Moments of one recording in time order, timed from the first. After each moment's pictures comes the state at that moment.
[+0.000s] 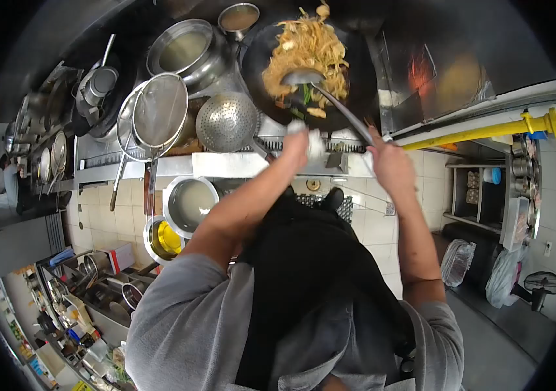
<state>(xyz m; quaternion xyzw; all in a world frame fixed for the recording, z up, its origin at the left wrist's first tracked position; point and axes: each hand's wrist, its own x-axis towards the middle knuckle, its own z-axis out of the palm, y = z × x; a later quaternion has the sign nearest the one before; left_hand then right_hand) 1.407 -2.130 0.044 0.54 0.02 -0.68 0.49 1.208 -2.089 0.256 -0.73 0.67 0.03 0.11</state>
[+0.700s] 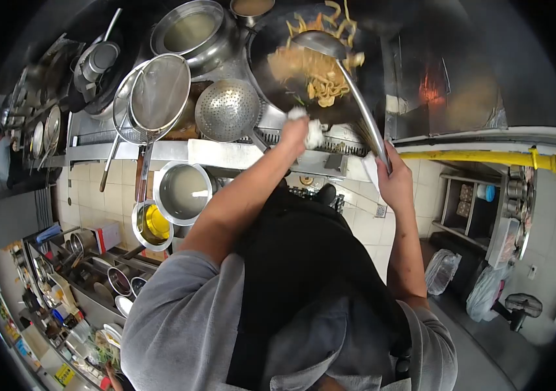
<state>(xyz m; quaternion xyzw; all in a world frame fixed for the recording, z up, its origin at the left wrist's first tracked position) 1.421 -2.157 0.039 0.51 0.01 -0.68 0.53 1.177 -2.095 0.211 -0.73 0.60 -0.22 0.24</state>
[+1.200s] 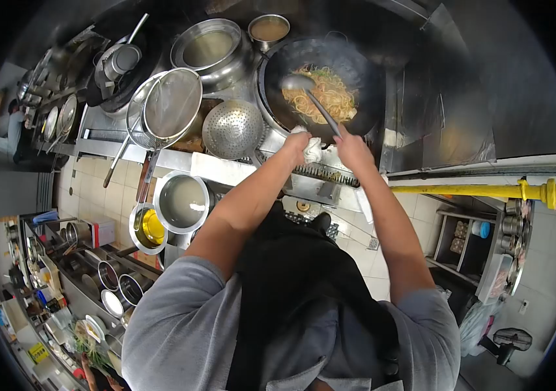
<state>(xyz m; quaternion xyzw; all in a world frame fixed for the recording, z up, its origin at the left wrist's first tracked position) 1.427 -2.206 0.042 0.49 0.06 -0.75 0.44 1.258 -2.217 0.163 -0.80 0.57 0.03 0.20</state>
